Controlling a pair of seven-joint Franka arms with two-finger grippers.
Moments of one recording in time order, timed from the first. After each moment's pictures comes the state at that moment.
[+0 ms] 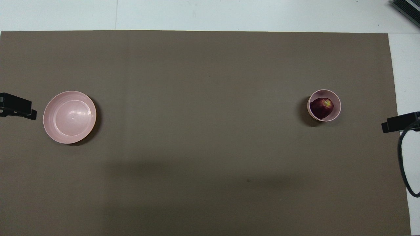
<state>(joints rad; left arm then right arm) -0.06 0.01 0.06 -1.50 -0.04 1.42 -0.04 0.07 -0.08 -0.11 -1.53 0.00 1.40 -0.09</state>
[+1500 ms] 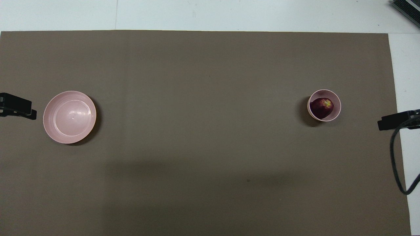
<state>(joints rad) -0.06 0.01 0.06 -1.50 -0.04 1.42 -0.04 0.08 -0.08 -0.10 -1.55 -0.03 1.44 -0.09</state>
